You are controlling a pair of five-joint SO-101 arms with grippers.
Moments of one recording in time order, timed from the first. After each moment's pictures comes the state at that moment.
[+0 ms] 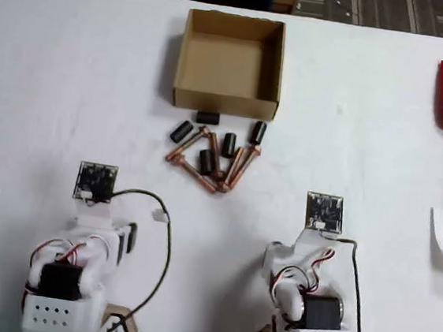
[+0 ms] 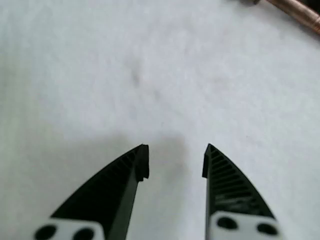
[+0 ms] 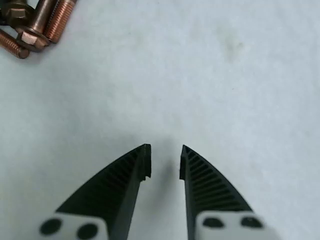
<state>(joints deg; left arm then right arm) -6.2 -102.9 95.9 73.4 1.9 -8.3 -102.4 96.4 72.7 -6.6</state>
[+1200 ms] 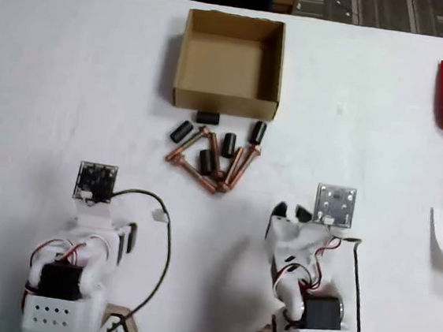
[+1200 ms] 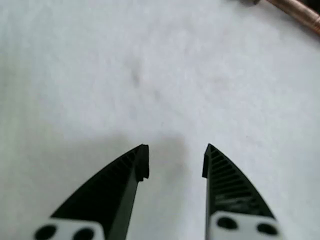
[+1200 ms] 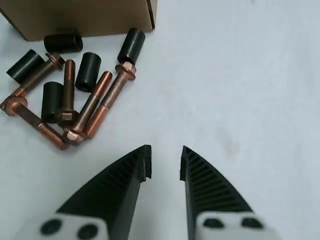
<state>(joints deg) -6.2 -102.9 95.9 73.4 1.9 -8.0 -102.4 96.4 52.1 -6.9</state>
